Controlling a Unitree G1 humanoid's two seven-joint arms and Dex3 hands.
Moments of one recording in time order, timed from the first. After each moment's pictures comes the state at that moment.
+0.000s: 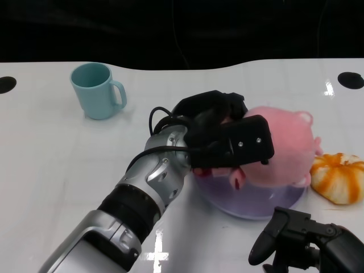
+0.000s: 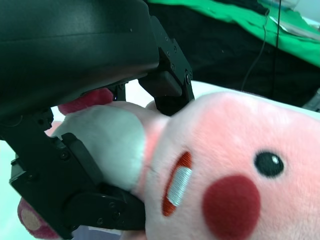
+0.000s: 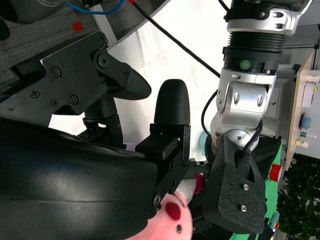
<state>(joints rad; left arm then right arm) -0.85 -0.11 -0.46 0.79 0.55 0.08 -0.03 0.49 -0.28 0.16 -0.85 0.04 0.35 0.26</state>
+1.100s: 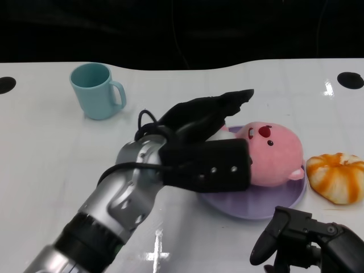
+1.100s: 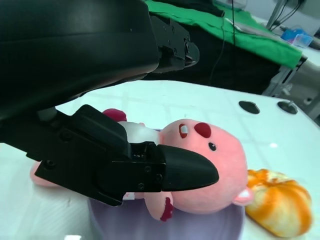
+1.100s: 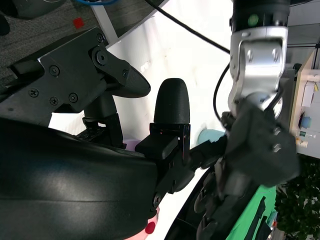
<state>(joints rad) -0.60 0.09 -0.47 0.24 0.52 0.07 -0.24 0.49 -0.28 0.15 -0.85 0.03 0.34 0.26</state>
